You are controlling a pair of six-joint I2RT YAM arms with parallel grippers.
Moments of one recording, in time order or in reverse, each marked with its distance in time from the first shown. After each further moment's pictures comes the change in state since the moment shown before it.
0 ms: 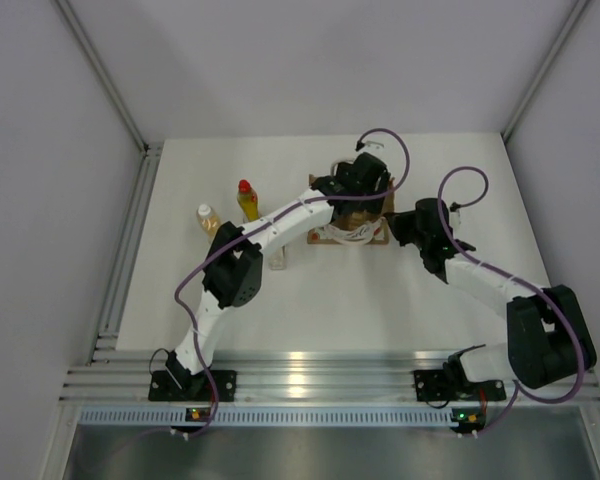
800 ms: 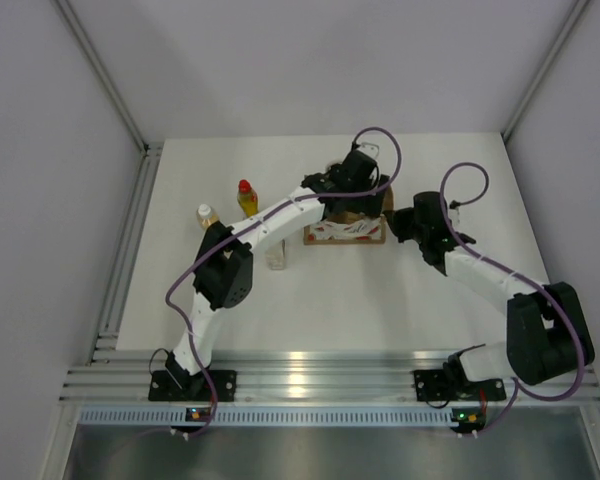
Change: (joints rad) left arm 0.018 -0.071 -0.068 -0.017 0.136 -0.003; right arm 0.000 0.021 0.060 -0.079 -0.014 0.064
